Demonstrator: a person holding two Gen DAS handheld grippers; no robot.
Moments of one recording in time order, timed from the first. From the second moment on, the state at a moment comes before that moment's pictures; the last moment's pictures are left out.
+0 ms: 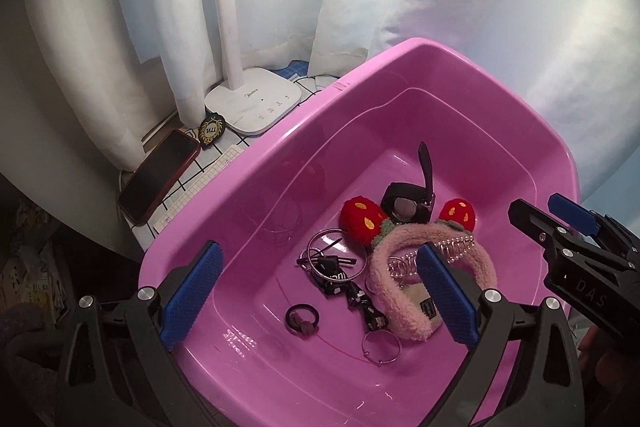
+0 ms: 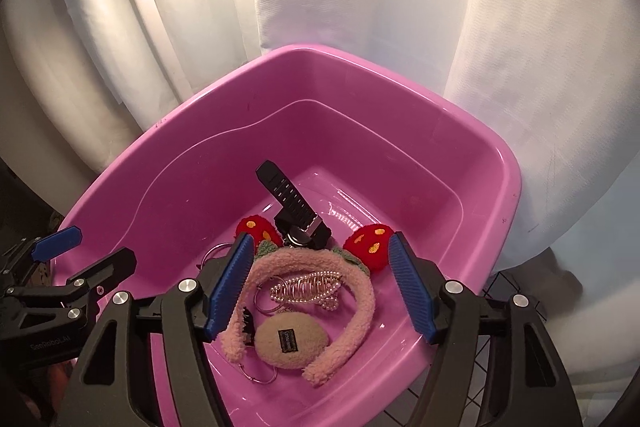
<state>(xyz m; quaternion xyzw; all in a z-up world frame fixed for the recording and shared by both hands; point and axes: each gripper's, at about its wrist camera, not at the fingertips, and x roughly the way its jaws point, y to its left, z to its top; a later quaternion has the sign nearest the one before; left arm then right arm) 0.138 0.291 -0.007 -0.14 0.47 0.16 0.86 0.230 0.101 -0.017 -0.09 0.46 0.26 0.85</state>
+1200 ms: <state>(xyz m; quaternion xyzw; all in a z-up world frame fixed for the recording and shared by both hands) 0.131 0.290 0.000 -0.12 0.48 0.17 0.85 0.206 0.099 -0.013 -0.09 0.45 0.26 0.85</state>
